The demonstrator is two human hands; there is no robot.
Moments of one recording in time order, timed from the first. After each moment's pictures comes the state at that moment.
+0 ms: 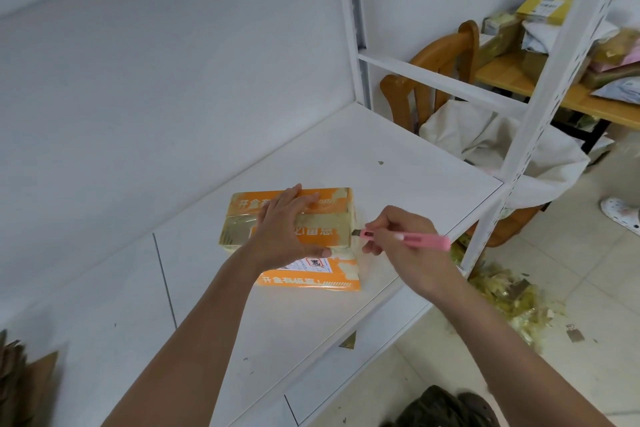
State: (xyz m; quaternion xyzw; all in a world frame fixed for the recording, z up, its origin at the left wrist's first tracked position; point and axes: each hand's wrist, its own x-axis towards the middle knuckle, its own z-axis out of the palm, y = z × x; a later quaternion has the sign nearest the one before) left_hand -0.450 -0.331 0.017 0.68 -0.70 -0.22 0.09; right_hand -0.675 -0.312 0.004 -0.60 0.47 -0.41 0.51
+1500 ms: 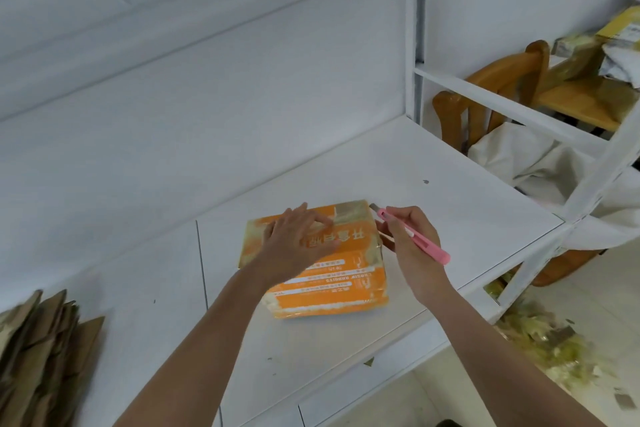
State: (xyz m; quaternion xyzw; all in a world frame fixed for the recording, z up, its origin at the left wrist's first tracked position) left_hand -0.417 -0.307 0.031 0.73 -0.62 -0.26 0.12; right_hand -0.614 -0.359 -0.032 -0.44 0.40 -0.52 0.61
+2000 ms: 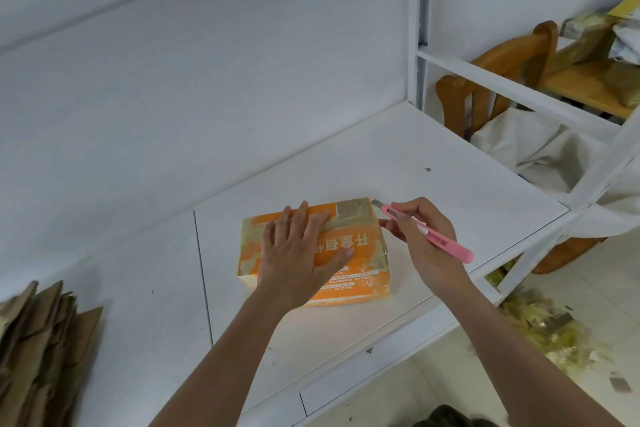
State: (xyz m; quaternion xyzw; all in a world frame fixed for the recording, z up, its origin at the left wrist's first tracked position) left_hand -0.437 -0.285 -0.004 0.76 -0.65 -0.03 0.01; right_hand -0.631 -0.358 -0.038 -0.51 0.40 -0.51 0.57
